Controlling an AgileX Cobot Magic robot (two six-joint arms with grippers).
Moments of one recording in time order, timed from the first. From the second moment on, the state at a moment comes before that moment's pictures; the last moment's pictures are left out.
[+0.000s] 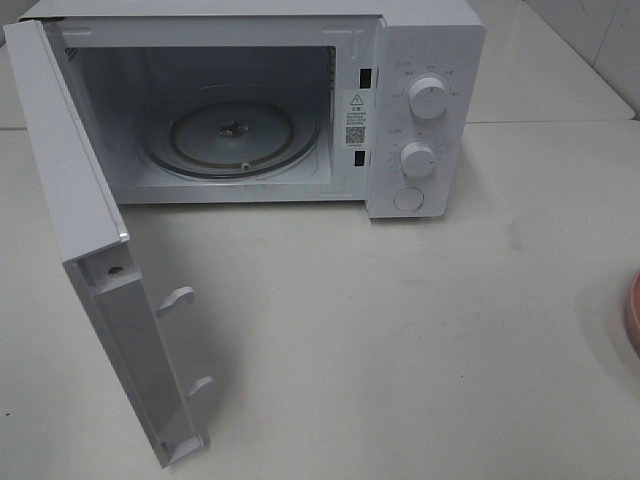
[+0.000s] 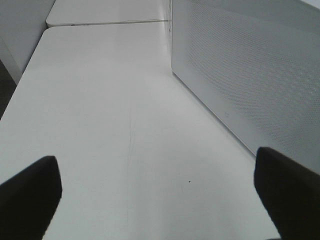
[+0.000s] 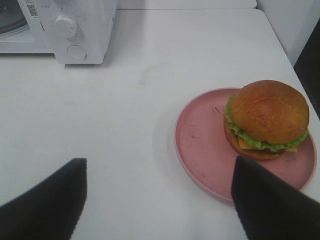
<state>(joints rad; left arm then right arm) 0.06 0.00 -0.50 -0.09 1.04 0.12 0.07 0.00 -0.51 -0.07 1.04 0.08</state>
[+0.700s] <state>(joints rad) 0.06 0.16 -0.50 -0.10 0.82 0.12 0.07 0.00 -0.51 -0.07 1.04 0.08</state>
